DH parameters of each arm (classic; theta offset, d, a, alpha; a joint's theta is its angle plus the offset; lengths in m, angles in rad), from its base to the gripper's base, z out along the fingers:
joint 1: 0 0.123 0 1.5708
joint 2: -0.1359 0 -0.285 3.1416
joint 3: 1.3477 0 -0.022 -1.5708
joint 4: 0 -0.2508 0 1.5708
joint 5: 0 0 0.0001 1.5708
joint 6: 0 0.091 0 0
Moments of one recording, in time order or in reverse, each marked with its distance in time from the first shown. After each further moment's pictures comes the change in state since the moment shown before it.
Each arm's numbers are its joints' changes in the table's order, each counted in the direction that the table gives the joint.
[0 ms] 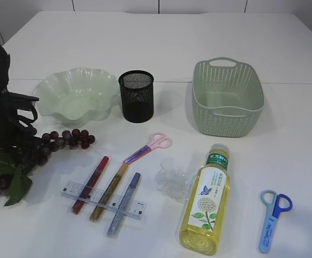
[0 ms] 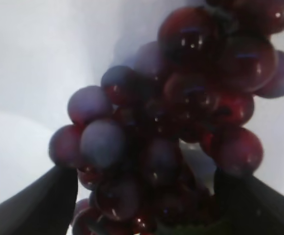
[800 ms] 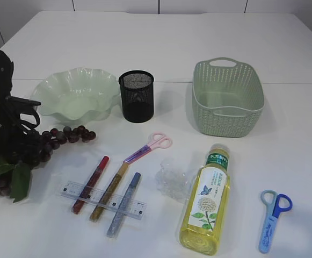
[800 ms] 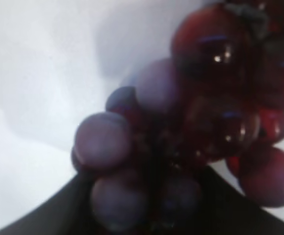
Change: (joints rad) left arm 0.006 -0.041 -0.001 0.002 -0.046 0.000; right arm 0.000 0.000 0.000 0.008 0.000 0.001
